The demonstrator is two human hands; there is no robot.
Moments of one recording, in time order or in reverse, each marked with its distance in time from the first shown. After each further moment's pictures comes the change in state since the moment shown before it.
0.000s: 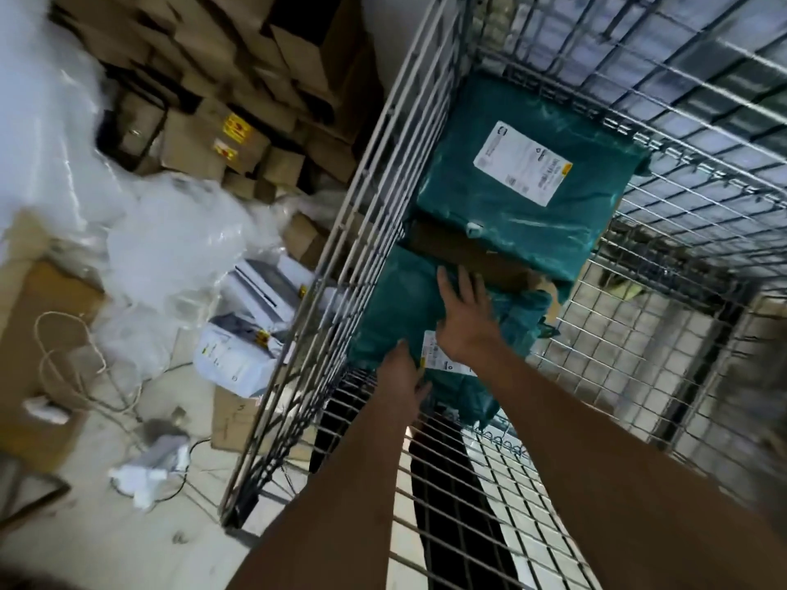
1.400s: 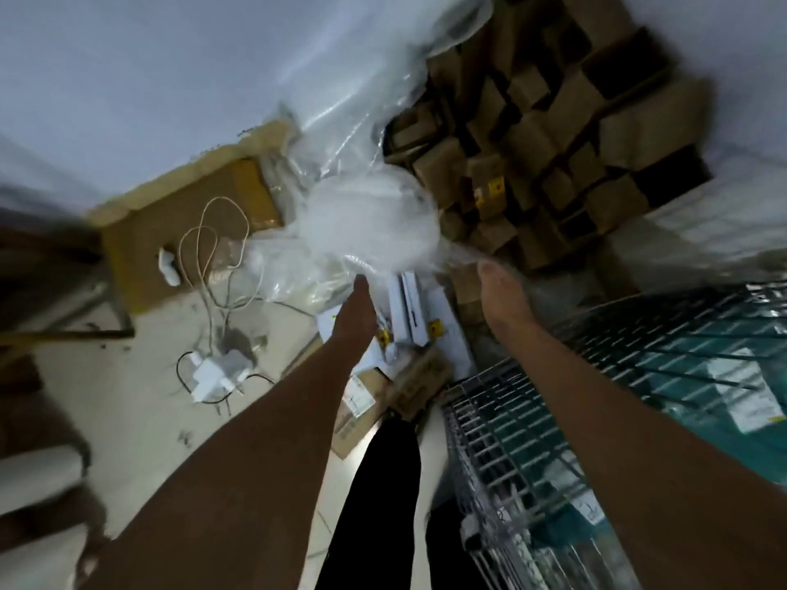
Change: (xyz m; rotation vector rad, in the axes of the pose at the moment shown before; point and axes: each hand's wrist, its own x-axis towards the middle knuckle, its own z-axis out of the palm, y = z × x) left_hand -0.043 0.192 -0.349 -0.214 0.190 0.487; right_hand 0.025 -0.373 -0.022 0.323 -0.009 -0.216
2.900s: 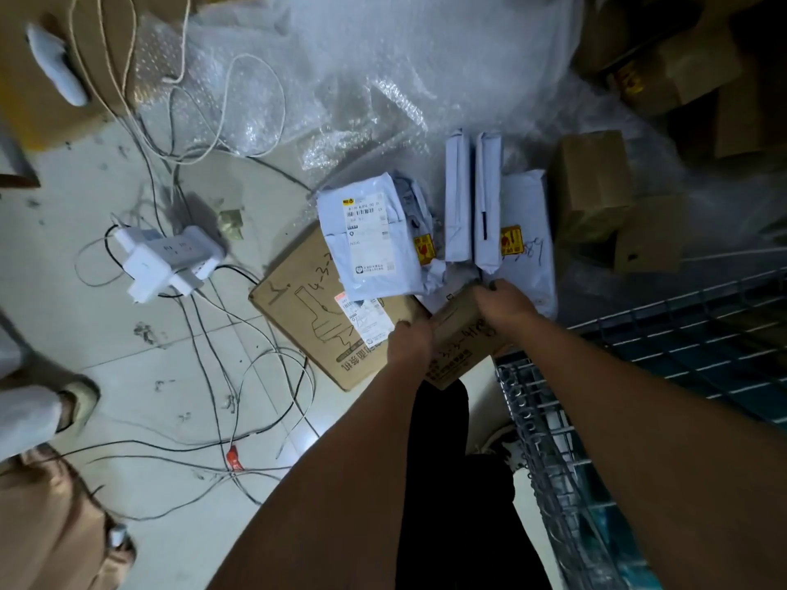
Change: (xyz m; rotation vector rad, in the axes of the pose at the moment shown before) left_hand 0.177 -0.281 0.051 0.168 -0.111 -0.567; right_hand 0.145 0.229 0.223 -0.396 -0.480 0.529
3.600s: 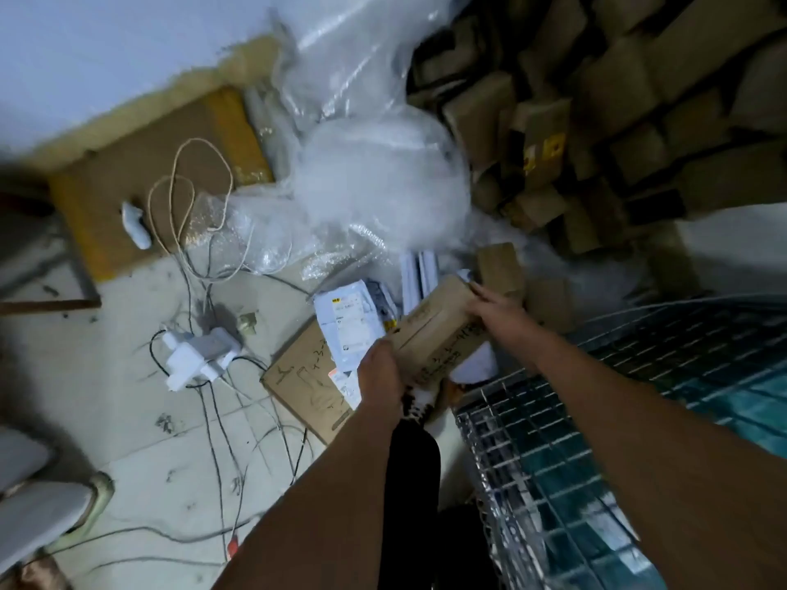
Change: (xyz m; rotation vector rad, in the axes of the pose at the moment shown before) left_hand -0.188 0.077 -0.023 -0.442 0.132 0.237; right_hand -0.171 -0.038 -0.131 0.431 0.042 -0.318
